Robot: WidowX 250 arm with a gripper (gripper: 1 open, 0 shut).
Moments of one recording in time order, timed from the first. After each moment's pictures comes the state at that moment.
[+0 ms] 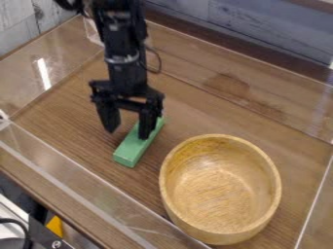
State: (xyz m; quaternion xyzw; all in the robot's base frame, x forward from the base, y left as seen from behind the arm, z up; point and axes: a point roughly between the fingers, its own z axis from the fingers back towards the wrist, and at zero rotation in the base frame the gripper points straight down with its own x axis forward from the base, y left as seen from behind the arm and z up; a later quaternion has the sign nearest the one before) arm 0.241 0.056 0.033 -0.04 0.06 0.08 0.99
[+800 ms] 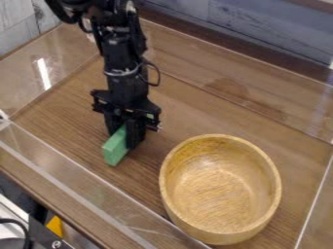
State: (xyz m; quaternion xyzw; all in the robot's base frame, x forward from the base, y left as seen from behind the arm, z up) arm 0.223 0.059 0.033 -0.06 0.08 0.03 1.00
